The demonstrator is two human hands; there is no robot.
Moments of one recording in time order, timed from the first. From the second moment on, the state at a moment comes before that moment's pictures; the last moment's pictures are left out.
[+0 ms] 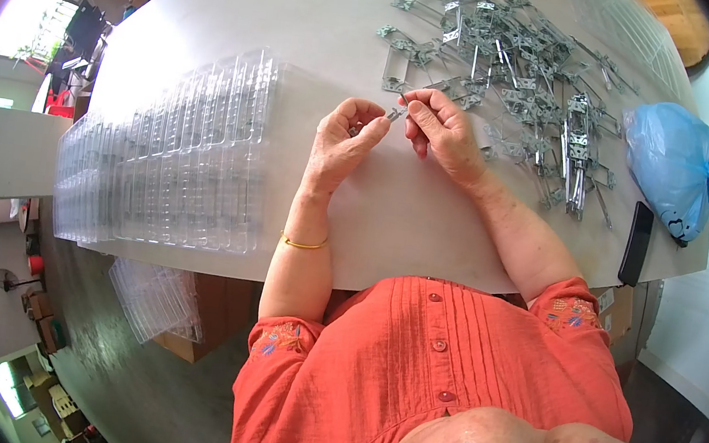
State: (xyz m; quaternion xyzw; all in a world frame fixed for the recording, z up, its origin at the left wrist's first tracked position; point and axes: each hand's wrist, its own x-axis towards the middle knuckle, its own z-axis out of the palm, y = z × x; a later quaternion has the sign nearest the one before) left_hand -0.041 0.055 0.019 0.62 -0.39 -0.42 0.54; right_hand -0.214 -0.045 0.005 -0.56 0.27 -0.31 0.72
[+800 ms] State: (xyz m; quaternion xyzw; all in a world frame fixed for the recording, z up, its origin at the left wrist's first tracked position) left_hand -0.032 0.056 0.025 0.49 -0.26 -0.53 0.64; right_hand -0.213 -0.042 0.007 -0.55 0.30 -0.35 0.70
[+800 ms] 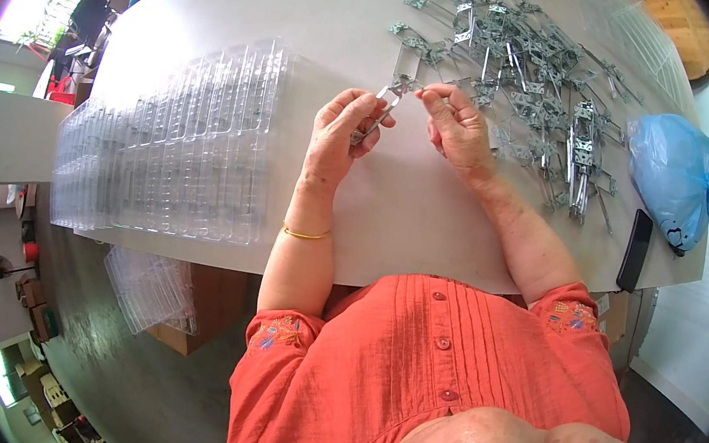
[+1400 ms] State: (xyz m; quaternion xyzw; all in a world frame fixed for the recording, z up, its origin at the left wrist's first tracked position) left_hand -0.031 0.055 0.021 0.51 -0.27 -0.51 0.64; right_hand -0.207 -0.038 0.000 -0.61 0.28 -0.34 0.66
